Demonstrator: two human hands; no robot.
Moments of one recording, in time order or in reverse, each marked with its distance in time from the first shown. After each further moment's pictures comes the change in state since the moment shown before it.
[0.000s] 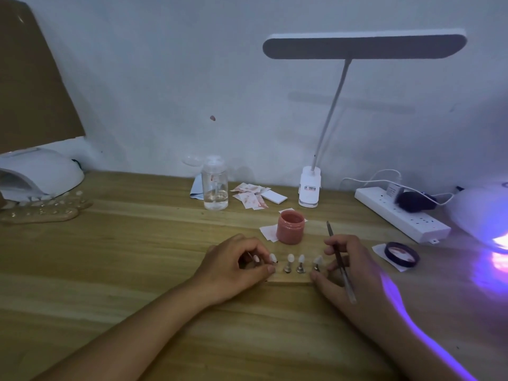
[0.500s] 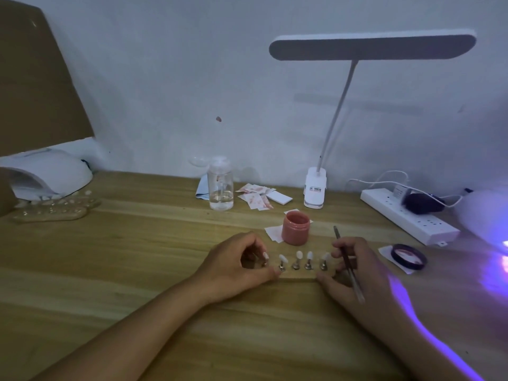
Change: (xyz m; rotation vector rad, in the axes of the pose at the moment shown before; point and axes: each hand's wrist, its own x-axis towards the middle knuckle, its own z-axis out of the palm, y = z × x) left_hand -0.001 -0.001 -0.004 -0.080 0.006 -0.033; right_hand 0.001 0.001 -0.001 -0.010 0.006 0.054
